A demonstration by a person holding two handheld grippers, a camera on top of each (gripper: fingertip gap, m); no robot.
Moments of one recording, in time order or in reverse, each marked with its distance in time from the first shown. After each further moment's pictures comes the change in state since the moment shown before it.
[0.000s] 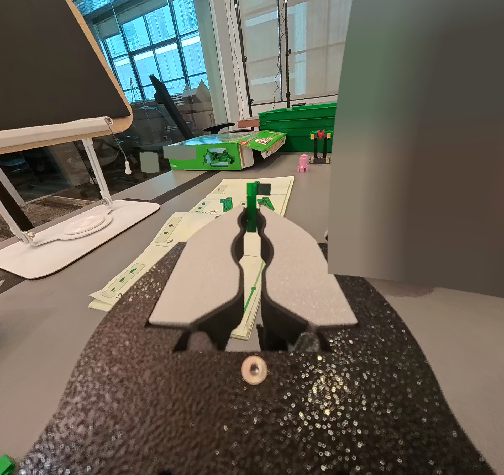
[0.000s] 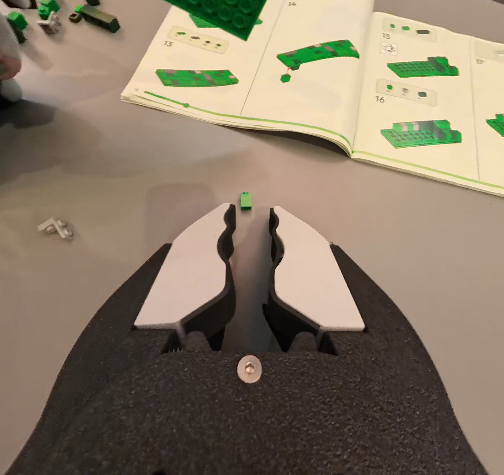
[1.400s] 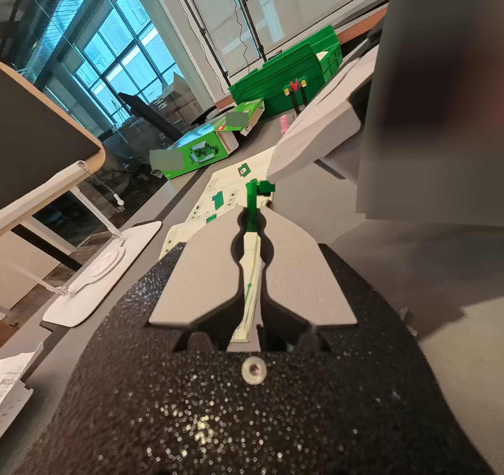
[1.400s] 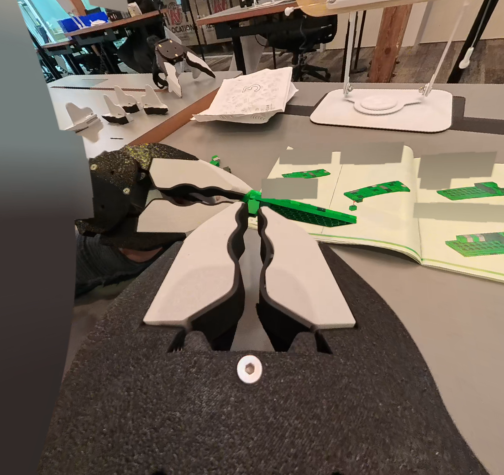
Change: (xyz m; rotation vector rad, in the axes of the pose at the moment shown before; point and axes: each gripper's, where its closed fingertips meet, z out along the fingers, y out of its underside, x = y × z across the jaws) left arm 0.038 0.012 0.010 -0.115 0.075 0.359; right arm -0.060 -0.093 -0.044 0.429 -0.240 0.134
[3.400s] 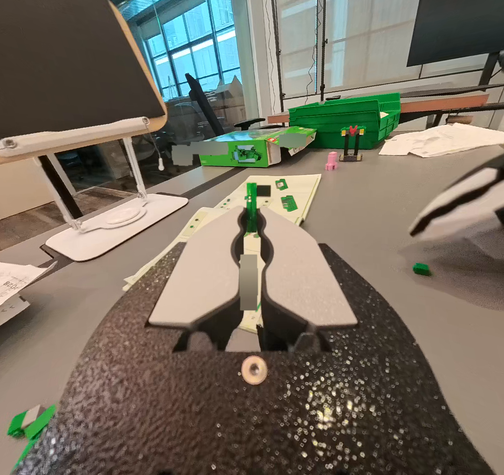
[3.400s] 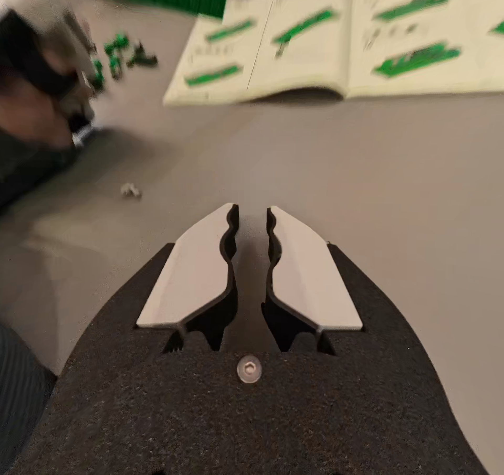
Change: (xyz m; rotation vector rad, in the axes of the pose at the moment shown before) left arm -0.048 0.004 -0.019 0.070 -0.198 -0.328; right arm 0.054 0.094 -0.072 -0.334 0.178 0.114
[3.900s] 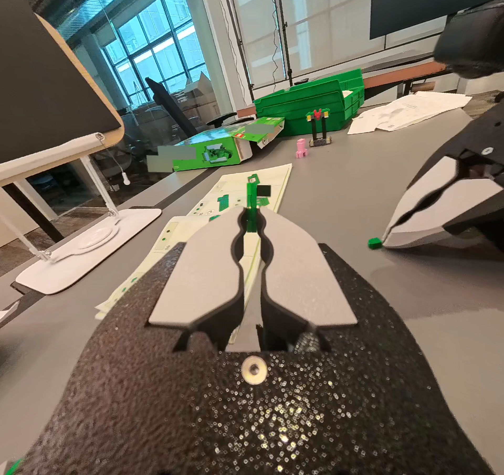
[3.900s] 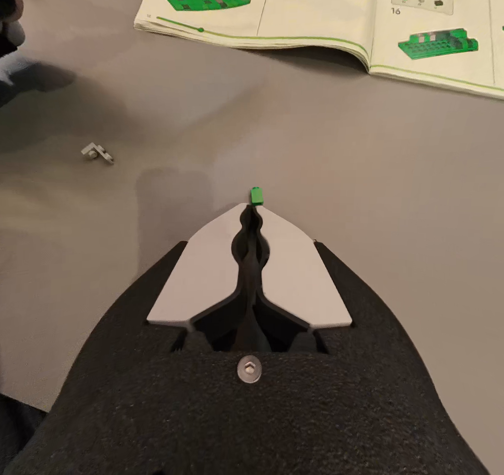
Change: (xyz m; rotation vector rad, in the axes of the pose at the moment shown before) left arm 0.038 0.002 0.007 -0.026 0.116 0.104; right arm -0.008 0.019 0.013 -0.164 0.163 -0.177
